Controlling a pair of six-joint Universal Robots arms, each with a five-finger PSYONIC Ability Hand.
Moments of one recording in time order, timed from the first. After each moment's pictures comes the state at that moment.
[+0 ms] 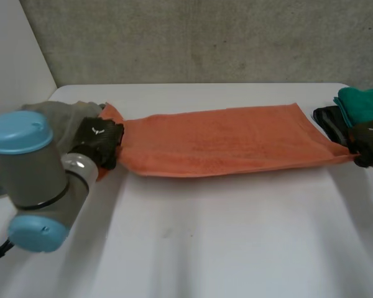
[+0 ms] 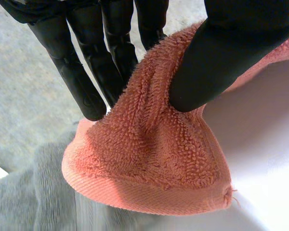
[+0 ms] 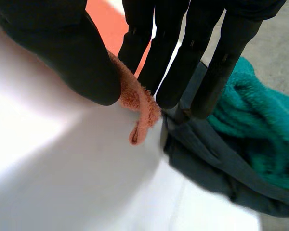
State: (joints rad) left arm 4.30 -1.96 -1.60 3.34 -1.63 3.50; right arm 1.46 -1.06 1.38 0.13 1.28 2.50; left_hand 1.12 1.20 1.19 1.20 1.00; right_hand 1.14 1.19 1.19 1.20 0.99
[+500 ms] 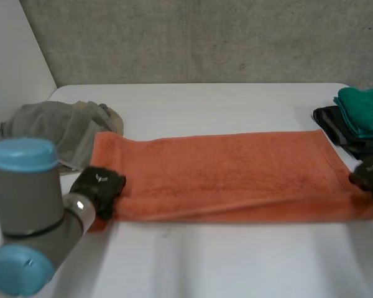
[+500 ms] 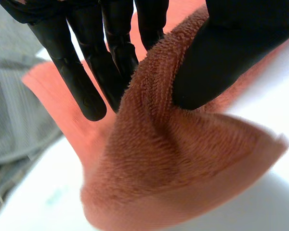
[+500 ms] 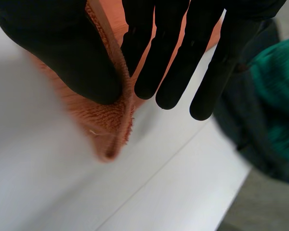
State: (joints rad) left arm 4.29 -1.96 -1.71 3.16 -1.63 3.59; right arm 1.48 -1.17 1.56 0.26 1.41 2.03; left_hand 1.12 1.20 1.19 1.20 1.00; right_hand 1.14 1.19 1.19 1.20 0.99
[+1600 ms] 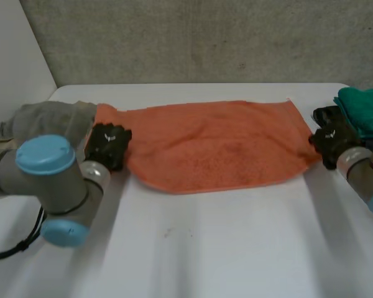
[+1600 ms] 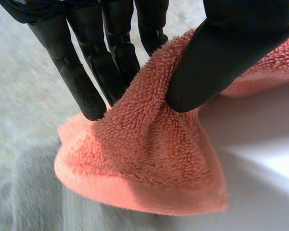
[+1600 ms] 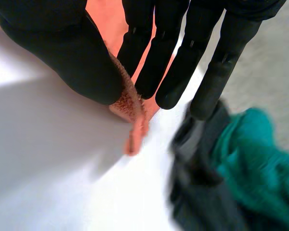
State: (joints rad) left arm 4.31 -2.16 -1.58 3.60 -1.59 3.58; right arm 1.67 -0.95 1.40 -0.10 1.42 2.34; left_hand 1.12 1.20 1.19 1.21 1.00; right_hand 1.14 1.19 1.20 1.20 1.00
